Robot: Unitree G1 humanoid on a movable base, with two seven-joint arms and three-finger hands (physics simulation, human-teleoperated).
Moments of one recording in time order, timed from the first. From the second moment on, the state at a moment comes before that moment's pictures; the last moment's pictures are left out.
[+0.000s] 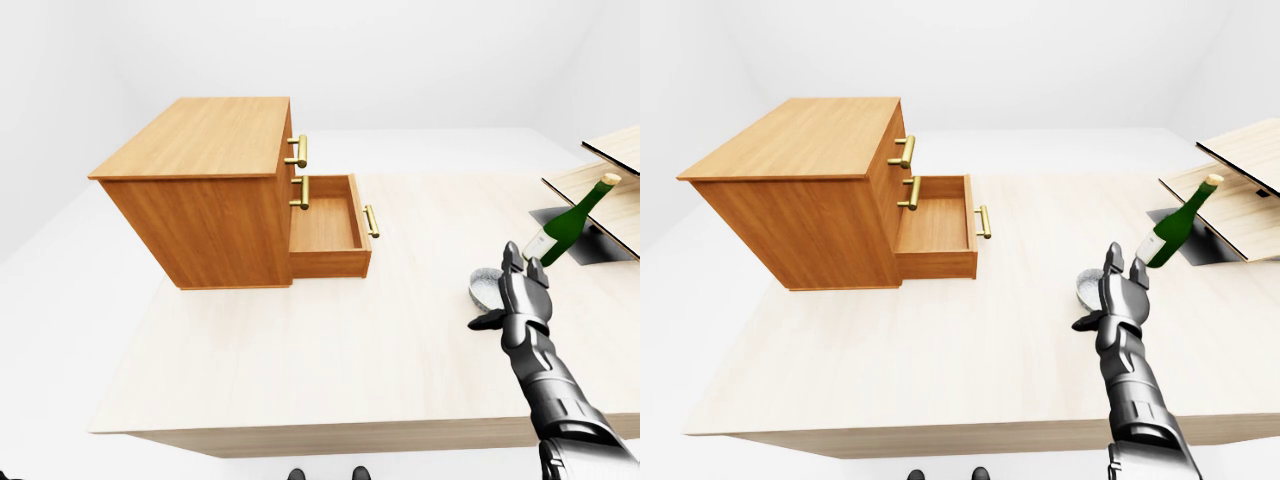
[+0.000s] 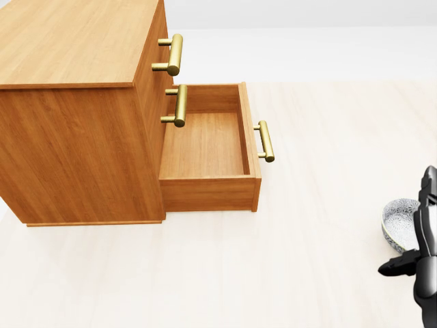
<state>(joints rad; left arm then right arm) -0.22 0.59 0.75 -0.85 -0.90 0.09 0.28 -0.39 -0.48 -0.16 0.88 -0.74 -0.06 -0.39</state>
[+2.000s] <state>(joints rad) -0.23 0.57 0.74 -0.86 -0.87 0.09 0.27 -0.54 -0.51 -0.07 1.26 -0.66 -0.09 -0.51</state>
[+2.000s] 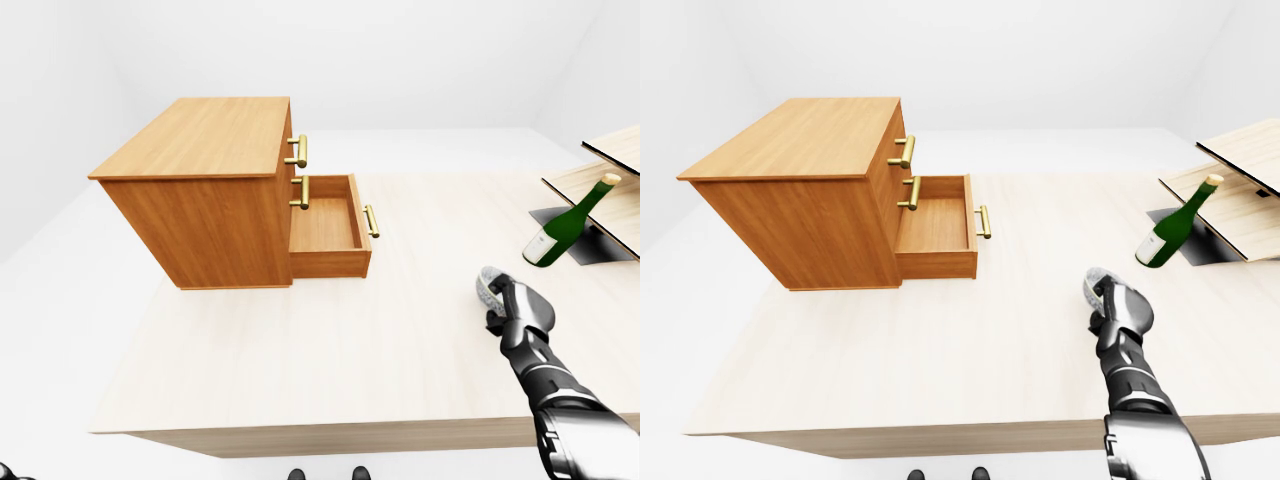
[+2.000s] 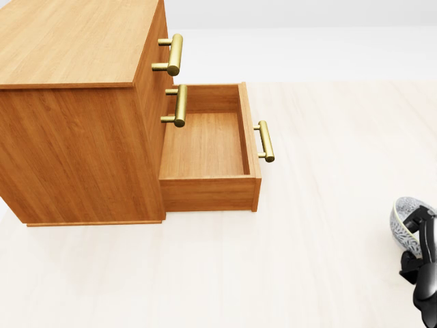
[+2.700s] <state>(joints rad) -0.23 0.58 0.74 -0.85 -0.87 0.09 0.27 -0.50 -0.53 -0.13 0.93 -0.71 -0.02 -0.36</state>
